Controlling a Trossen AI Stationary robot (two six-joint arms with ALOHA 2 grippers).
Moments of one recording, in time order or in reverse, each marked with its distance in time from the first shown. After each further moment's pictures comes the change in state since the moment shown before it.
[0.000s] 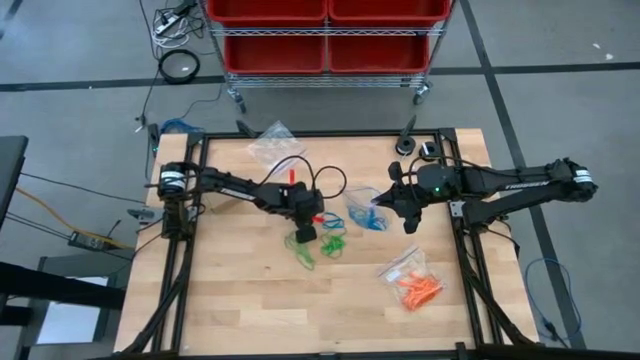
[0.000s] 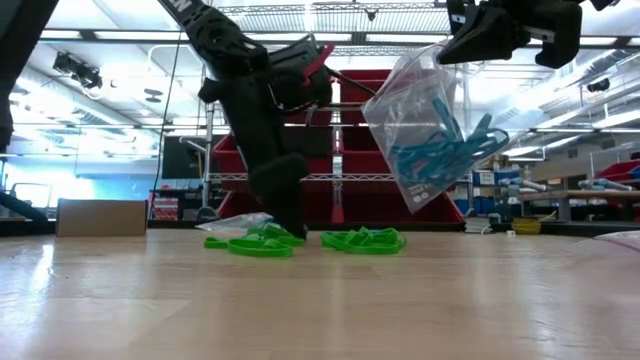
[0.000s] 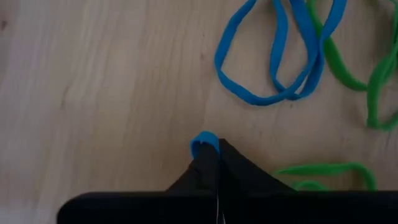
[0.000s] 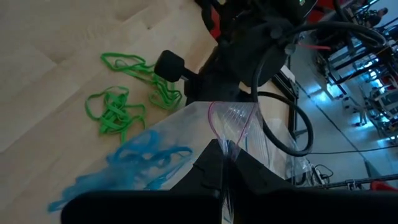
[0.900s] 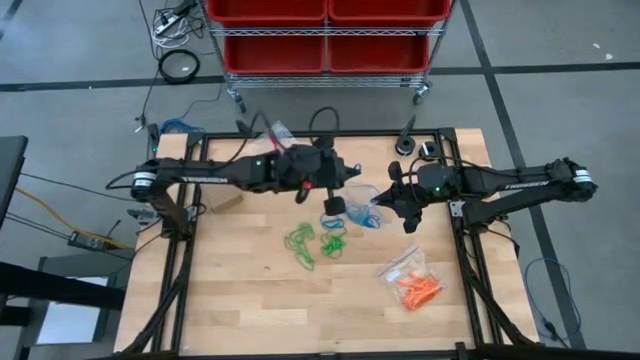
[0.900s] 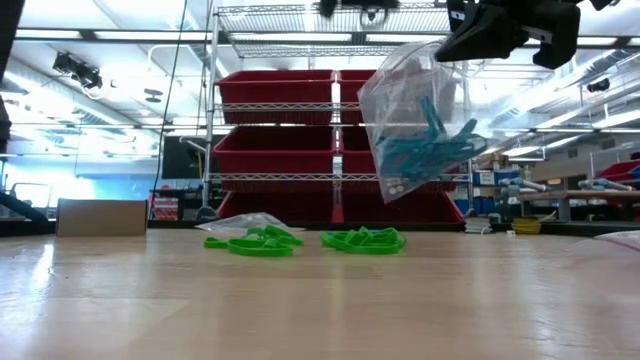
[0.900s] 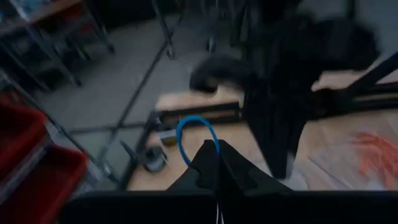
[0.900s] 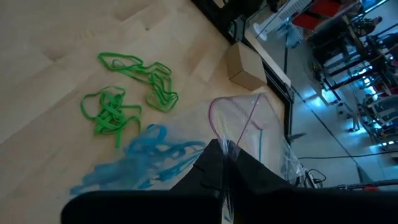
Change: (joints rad) left arm -0.053 -0.197 0.495 0.125 -0.088 0.286; right arm 0.000 0.000 0.000 0.014 0.001 -0.033
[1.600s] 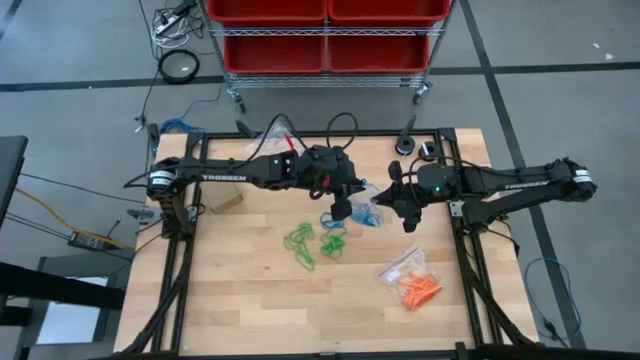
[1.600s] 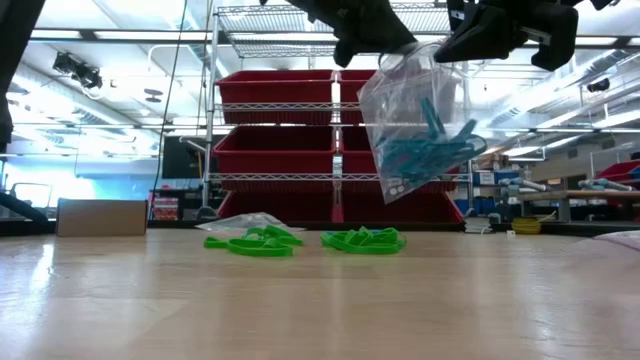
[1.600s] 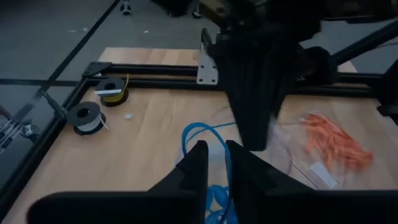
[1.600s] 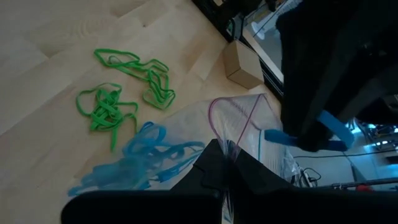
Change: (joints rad) left arm 0.055 0.106 -0.001 -0.024 0.226 -0.204; right arm 0.000 0.000 0.000 0.002 0.013 -0.015
